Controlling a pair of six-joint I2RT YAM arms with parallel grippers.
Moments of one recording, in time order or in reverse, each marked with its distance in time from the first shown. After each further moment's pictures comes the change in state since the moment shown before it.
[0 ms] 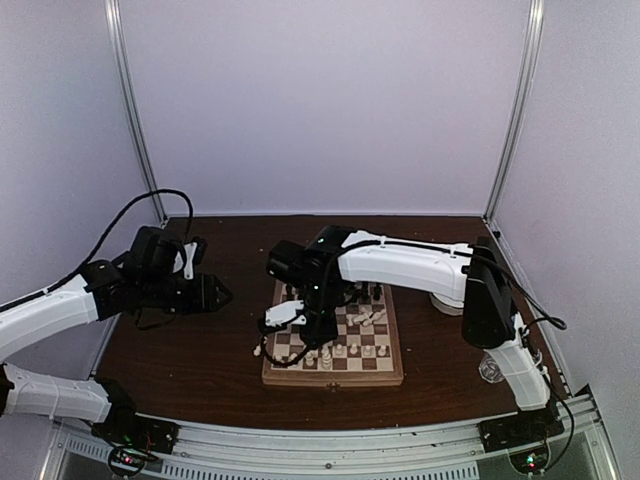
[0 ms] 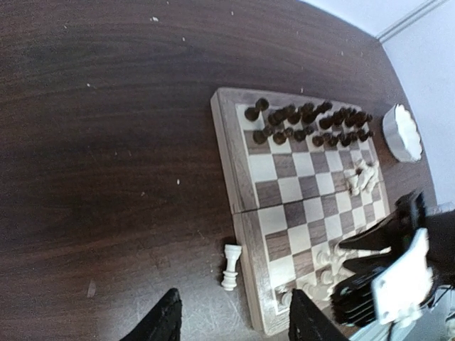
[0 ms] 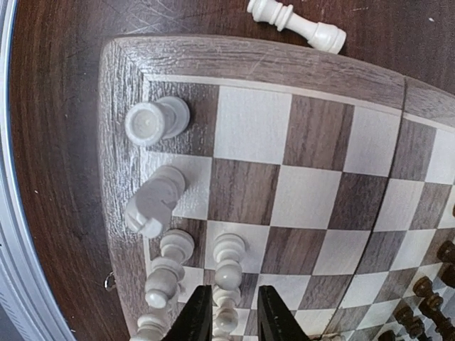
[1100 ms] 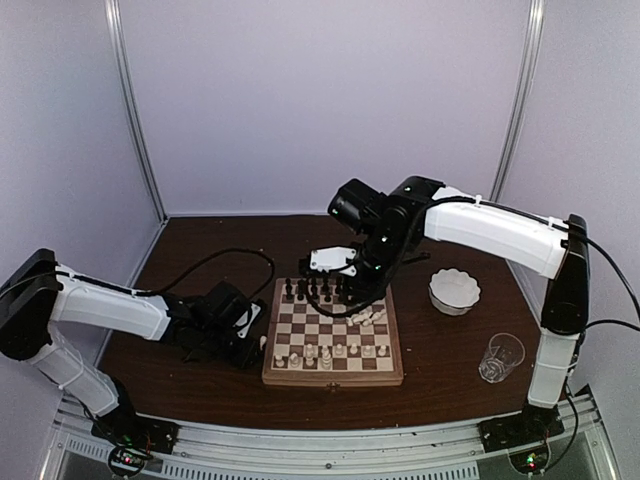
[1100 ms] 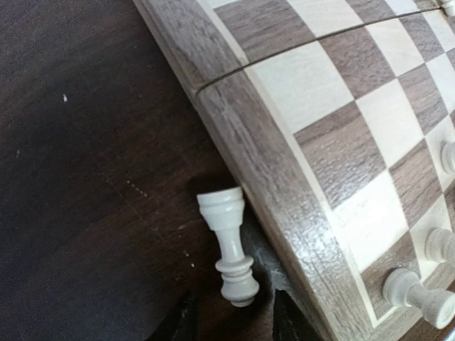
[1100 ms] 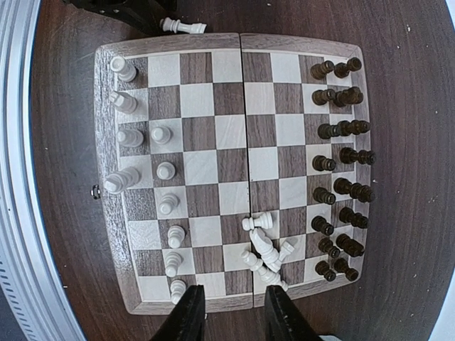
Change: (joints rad) left arm -0.258 0.443 -0.121 0.245 -0.112 0.237; right arm -0.143 -0.433 -0.303 0.109 0.023 0.009
